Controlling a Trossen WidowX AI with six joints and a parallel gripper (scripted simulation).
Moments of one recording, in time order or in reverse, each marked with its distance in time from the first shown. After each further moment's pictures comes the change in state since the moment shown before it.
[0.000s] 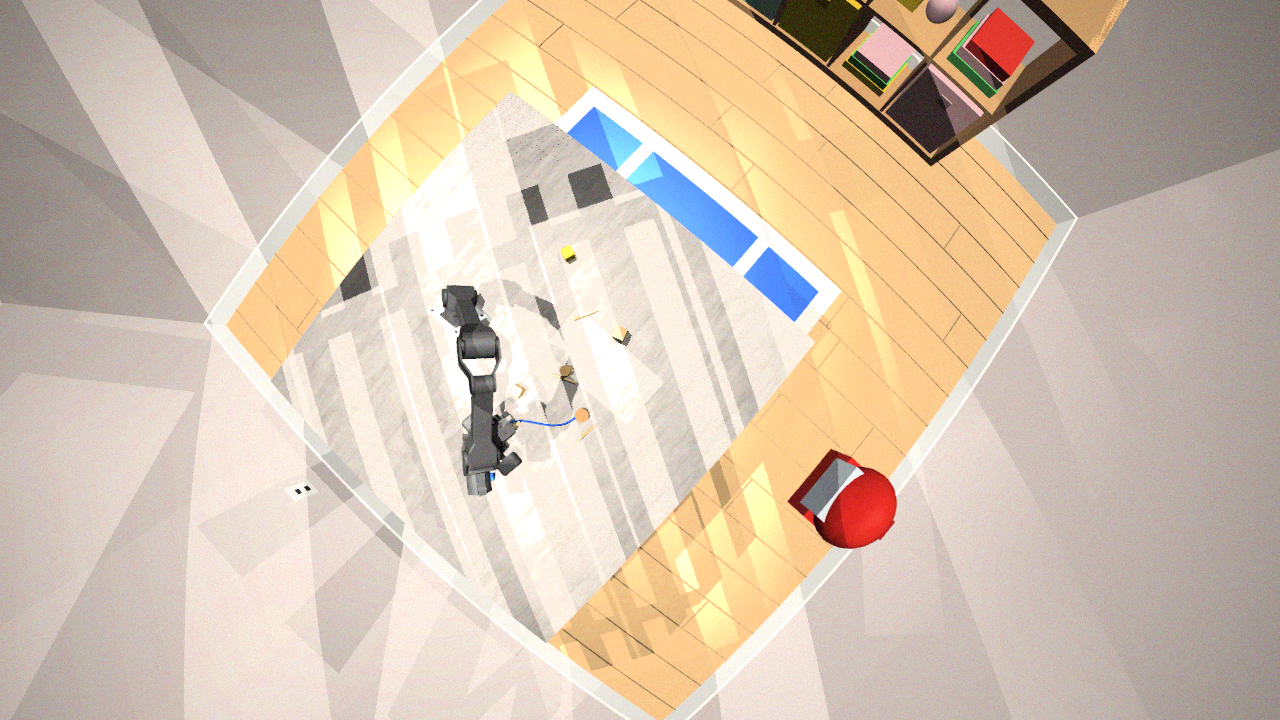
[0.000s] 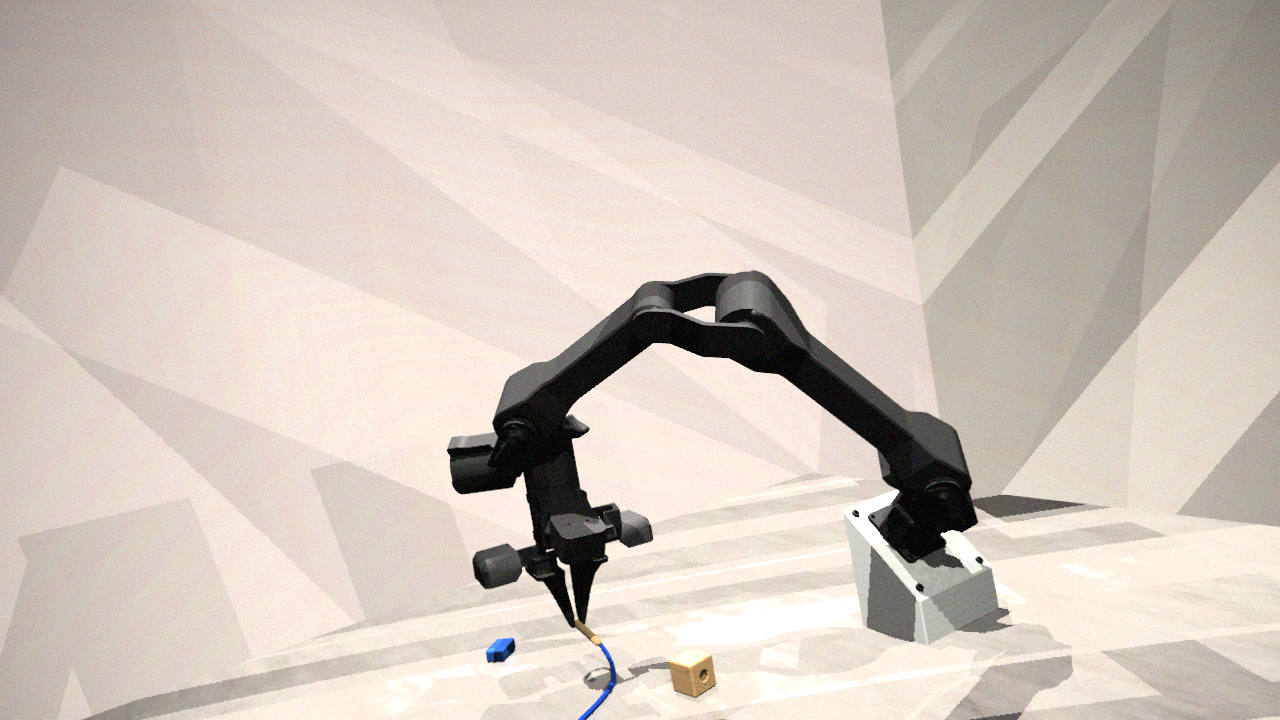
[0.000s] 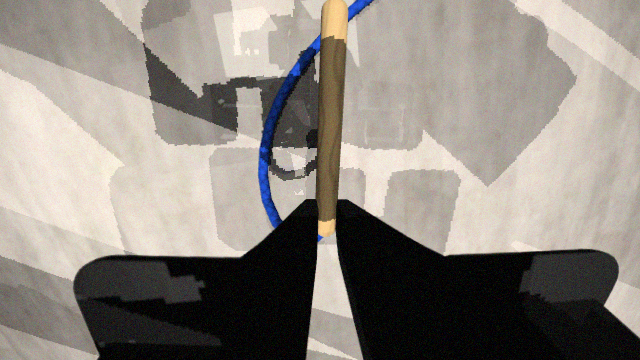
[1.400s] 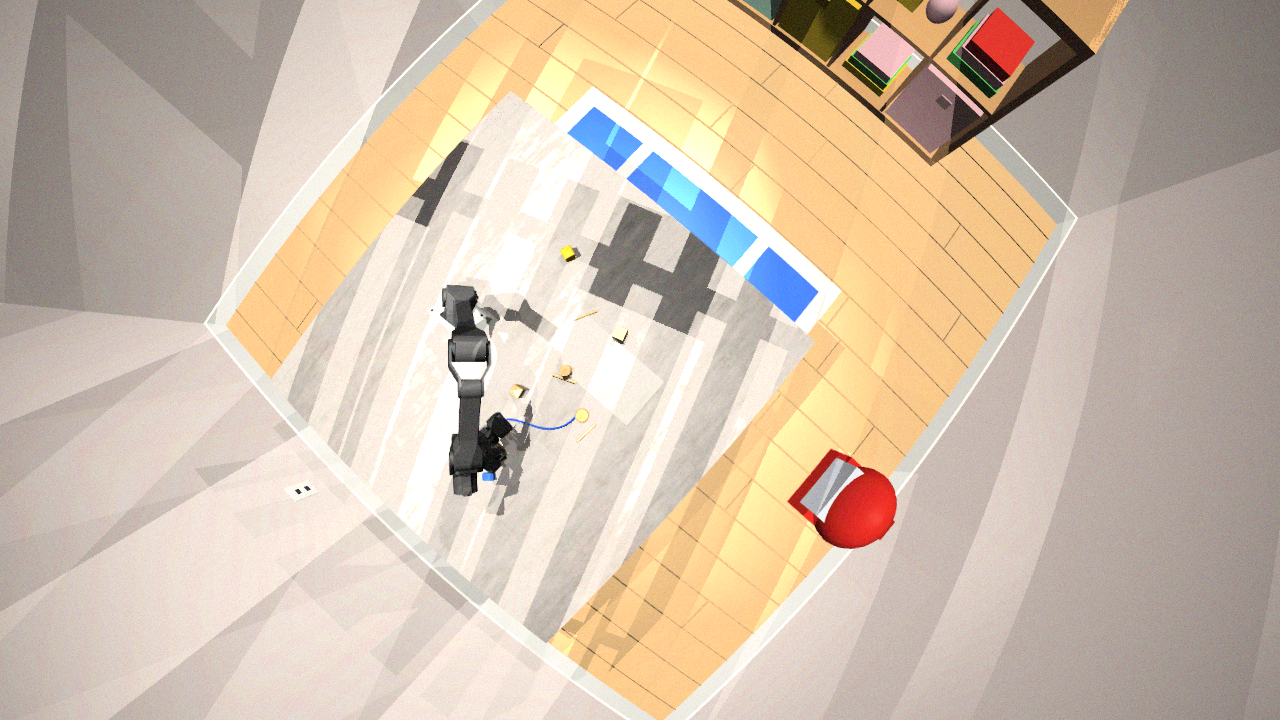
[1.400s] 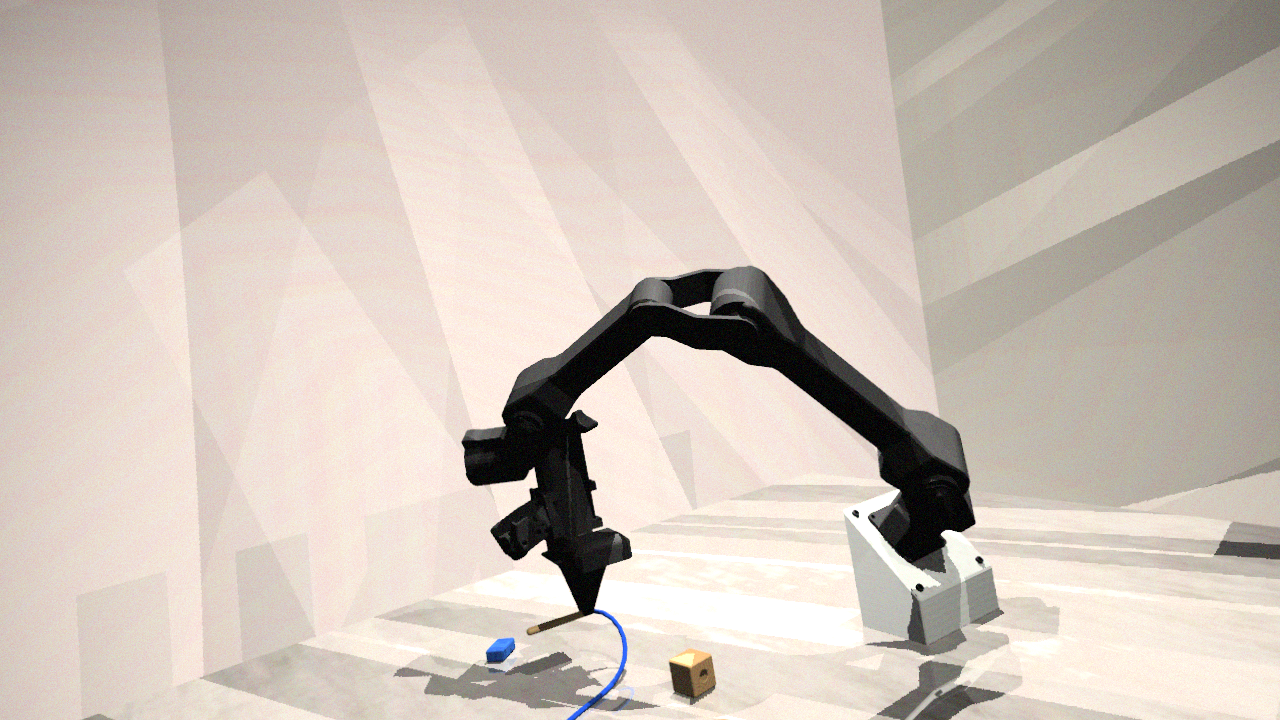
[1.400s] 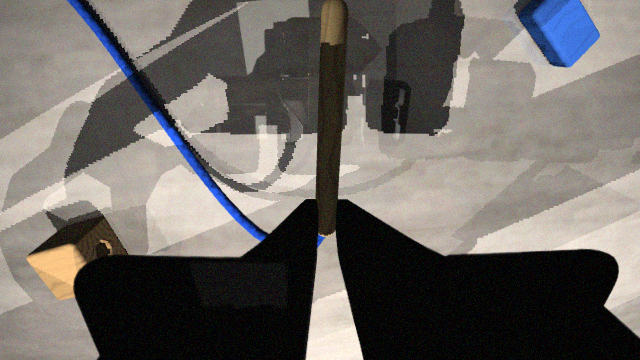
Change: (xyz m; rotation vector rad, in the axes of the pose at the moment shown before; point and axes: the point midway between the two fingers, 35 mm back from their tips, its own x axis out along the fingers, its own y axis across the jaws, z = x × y) arm -0.001 0.019 -0.024 1.532 0.003 0.001
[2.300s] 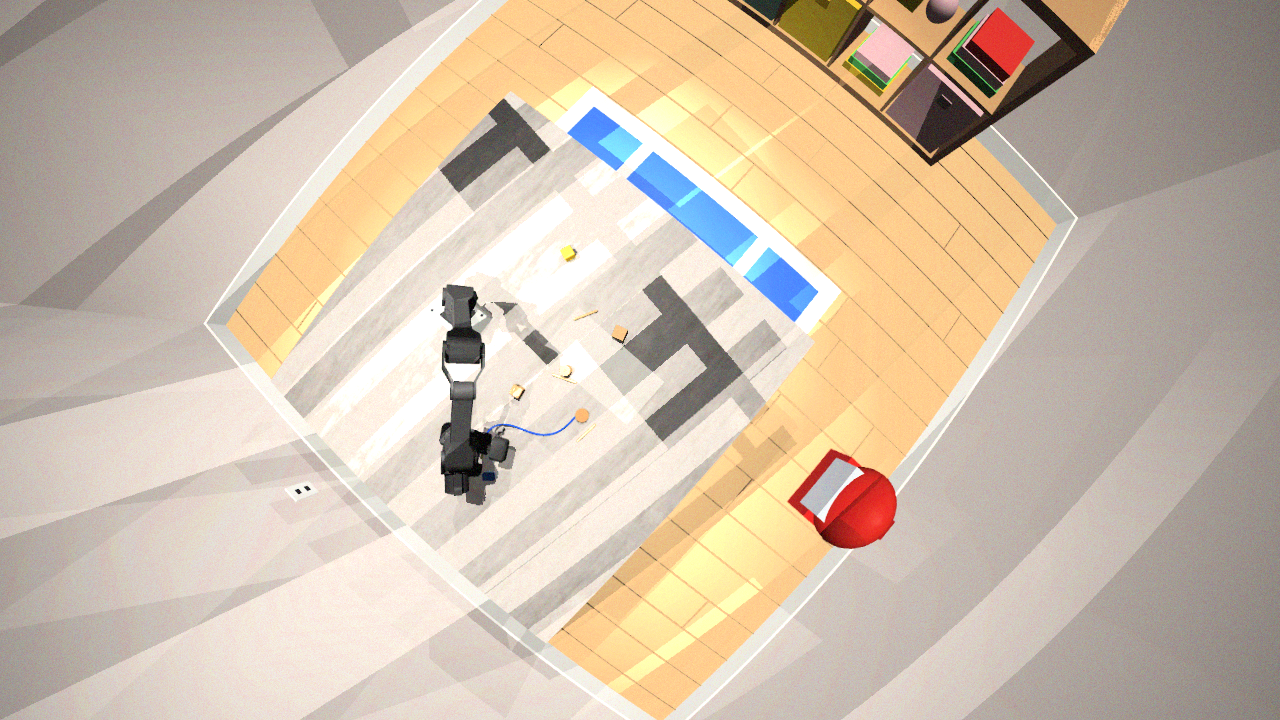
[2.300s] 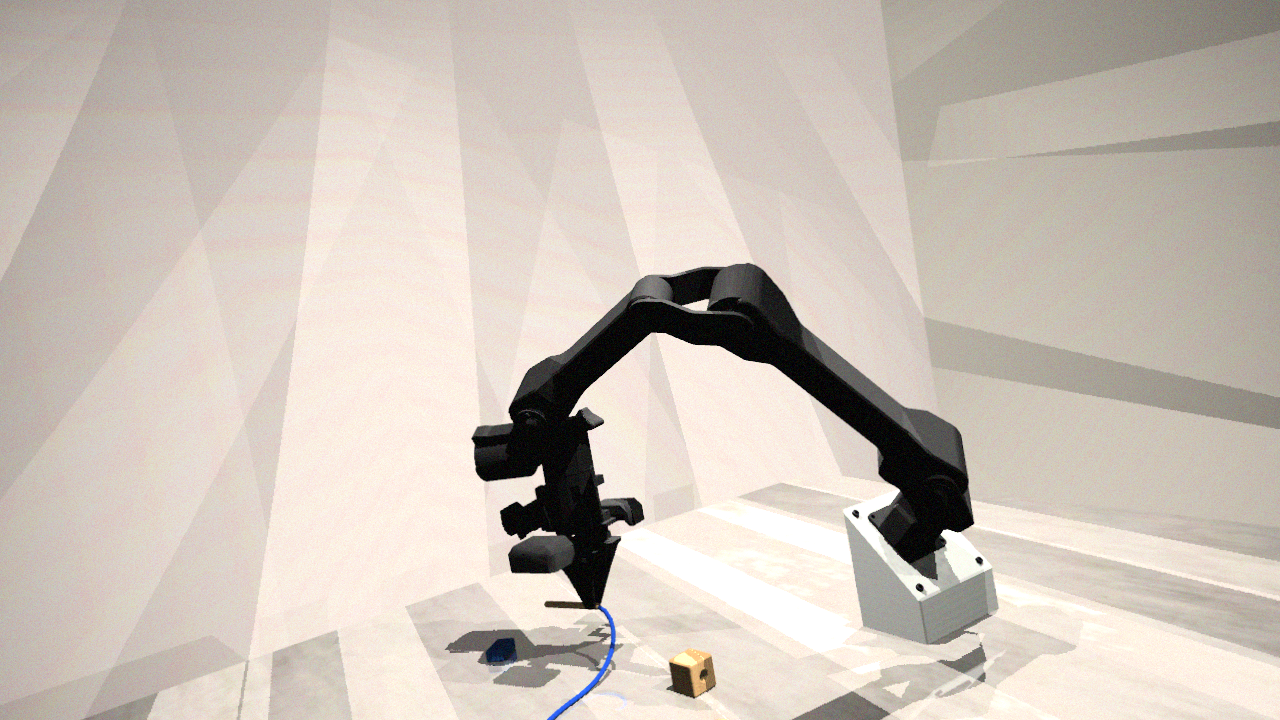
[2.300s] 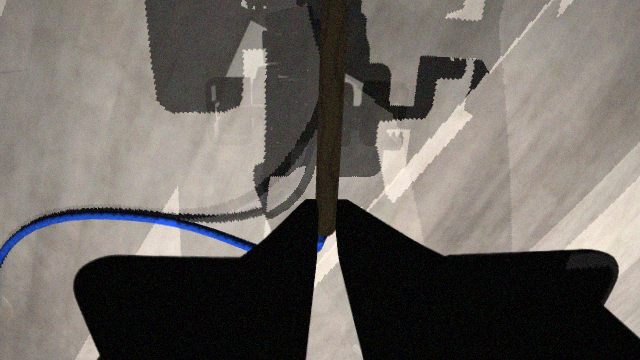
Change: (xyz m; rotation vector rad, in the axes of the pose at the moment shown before) arm 0.000 -0.014 -0.014 0.984 0.002 0.000
